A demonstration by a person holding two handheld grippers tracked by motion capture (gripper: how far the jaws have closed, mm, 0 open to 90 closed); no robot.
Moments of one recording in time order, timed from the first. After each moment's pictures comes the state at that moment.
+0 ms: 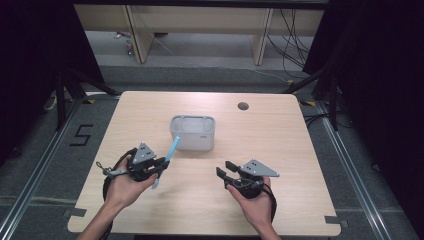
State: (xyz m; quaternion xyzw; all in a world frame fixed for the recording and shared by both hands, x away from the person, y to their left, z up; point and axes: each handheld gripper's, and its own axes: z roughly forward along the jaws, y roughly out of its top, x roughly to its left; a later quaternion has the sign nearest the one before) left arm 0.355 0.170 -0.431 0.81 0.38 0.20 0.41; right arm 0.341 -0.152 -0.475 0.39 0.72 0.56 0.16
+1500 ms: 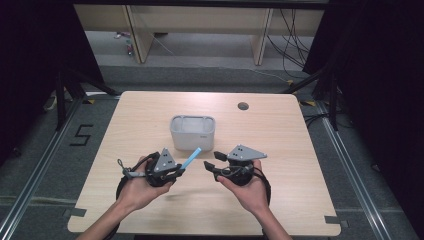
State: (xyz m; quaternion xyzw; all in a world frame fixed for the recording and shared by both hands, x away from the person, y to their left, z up) left arm 0.349 0.131 -0.429 0.87 0.26 0.19 0.37; right arm 0.363 -0.127 -0.435 0.31 0.78 0.53 0.14
